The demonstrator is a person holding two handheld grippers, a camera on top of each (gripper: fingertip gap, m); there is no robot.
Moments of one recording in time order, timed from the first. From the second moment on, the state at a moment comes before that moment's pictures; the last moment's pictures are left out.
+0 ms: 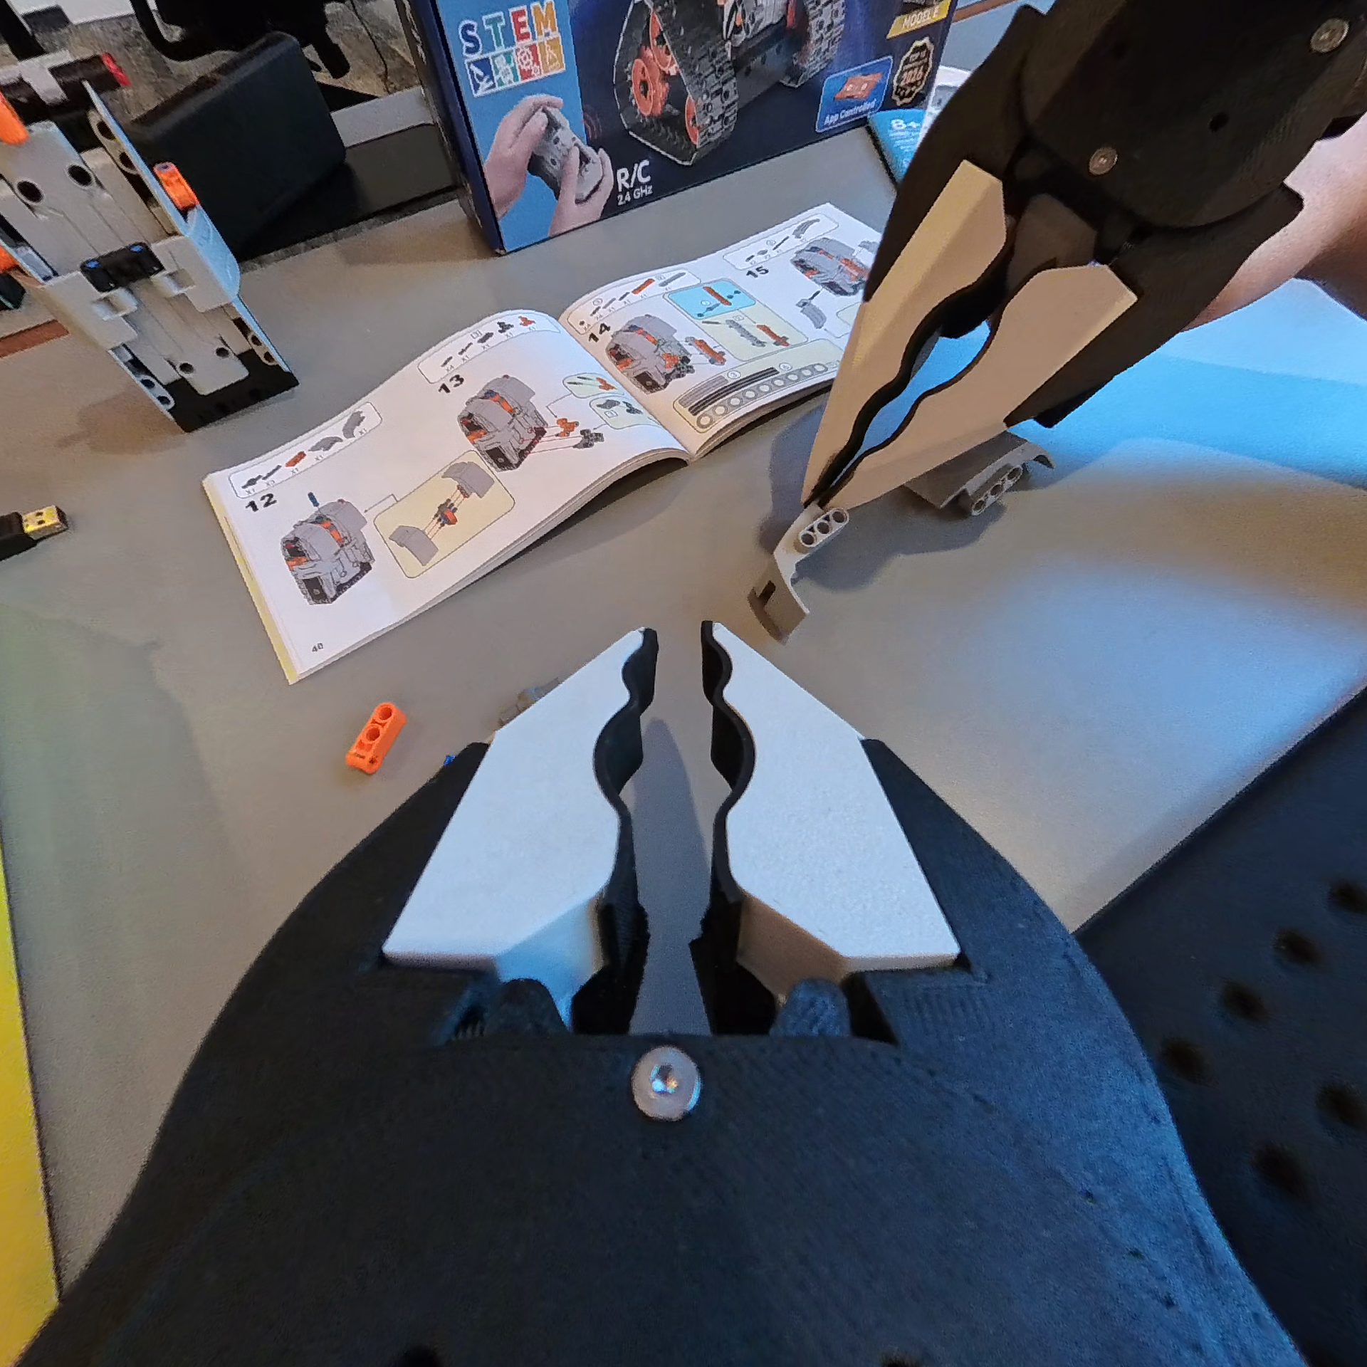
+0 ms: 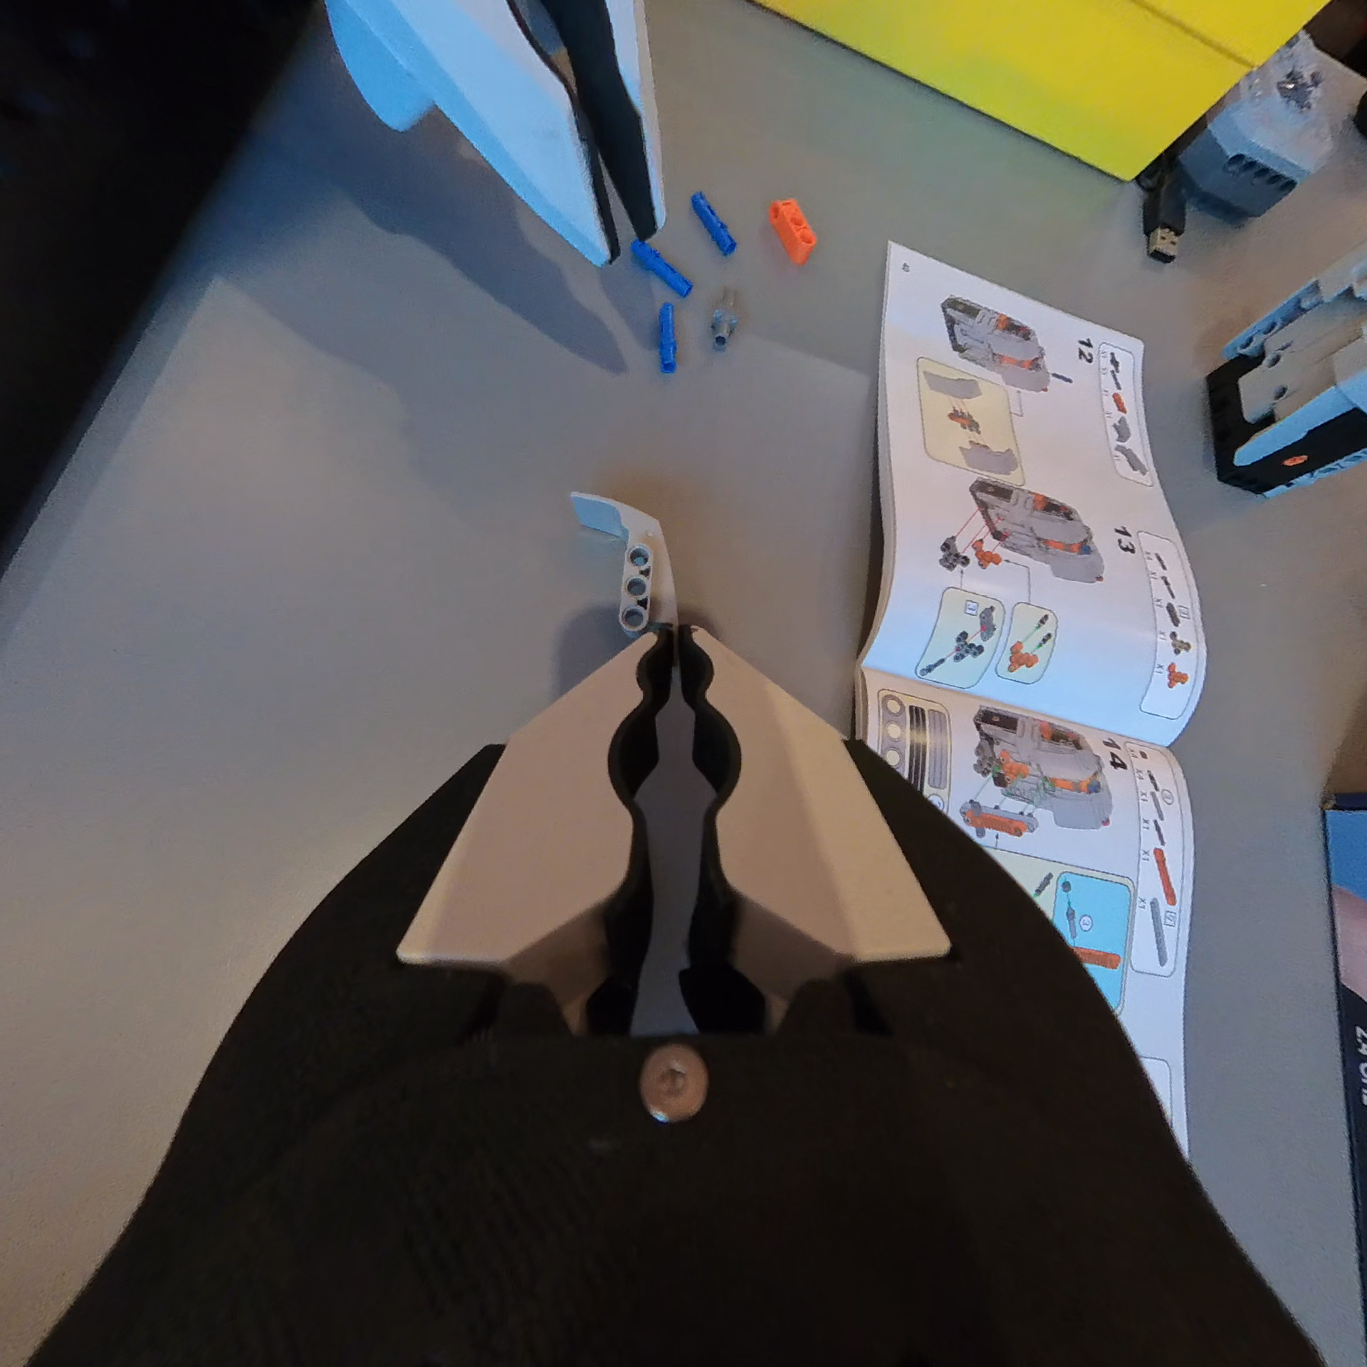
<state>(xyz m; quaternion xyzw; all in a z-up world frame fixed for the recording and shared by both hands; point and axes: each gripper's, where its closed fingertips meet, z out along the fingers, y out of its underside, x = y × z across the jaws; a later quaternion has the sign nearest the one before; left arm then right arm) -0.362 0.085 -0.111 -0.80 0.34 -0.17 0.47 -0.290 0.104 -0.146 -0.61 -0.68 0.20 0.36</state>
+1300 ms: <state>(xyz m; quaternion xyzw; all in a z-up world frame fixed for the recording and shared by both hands) -0.359 0.084 -0.117 -0.80 0.35 -0.15 0.47 -0.207 0.072 -0.152 -0.64 -0.66 -0.04 0.40</state>
